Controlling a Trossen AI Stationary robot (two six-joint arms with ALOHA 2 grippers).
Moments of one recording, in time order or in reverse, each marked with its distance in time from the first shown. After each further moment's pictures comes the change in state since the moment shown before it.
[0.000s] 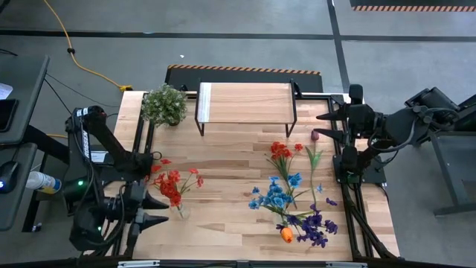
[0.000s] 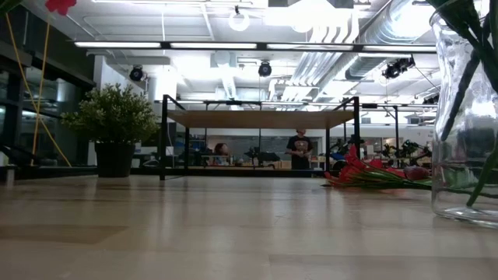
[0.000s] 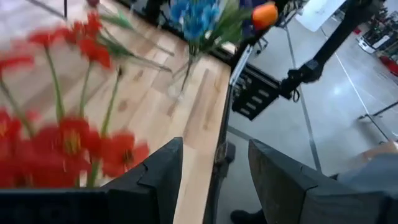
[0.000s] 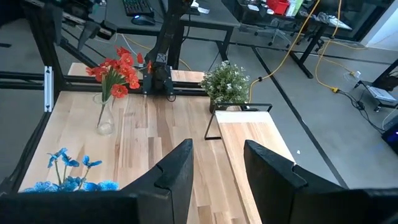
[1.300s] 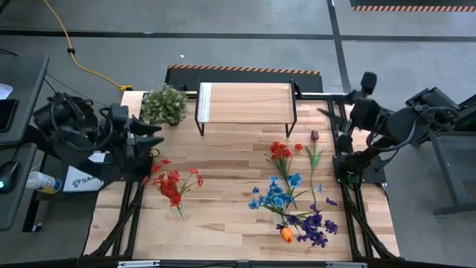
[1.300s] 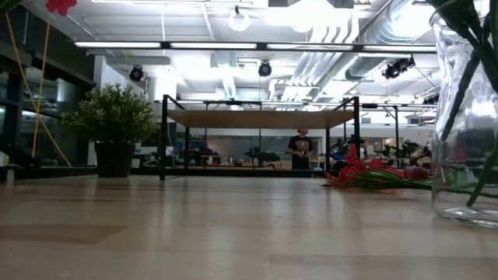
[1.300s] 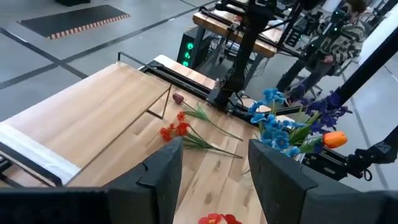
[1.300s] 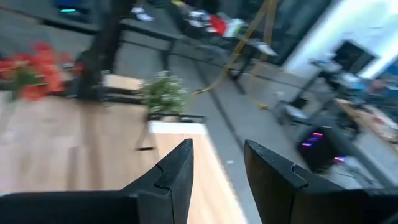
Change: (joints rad) left arm 0.417 -0.149 0.486 -0.406 0.020 0.440; right arm -0.001 -0.003 0.000 0.016 0.275 -0.162
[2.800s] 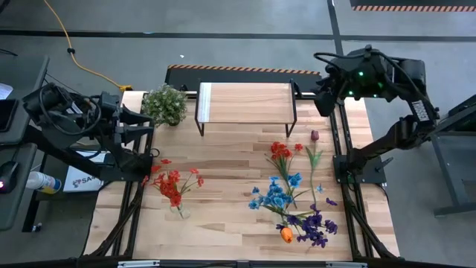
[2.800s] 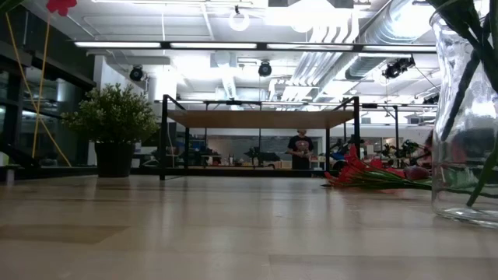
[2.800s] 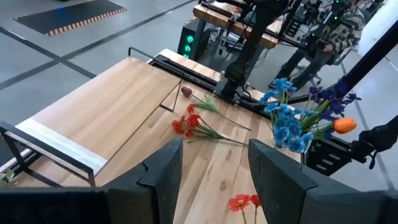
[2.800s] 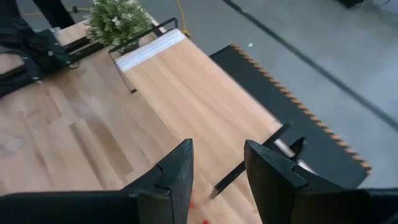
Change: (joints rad) left arm -0.002 -0.108 -0.001 -0.127 0.036 0.011; right arm -0.817 0.044 -0.002 -0.146 -0.718 0.239
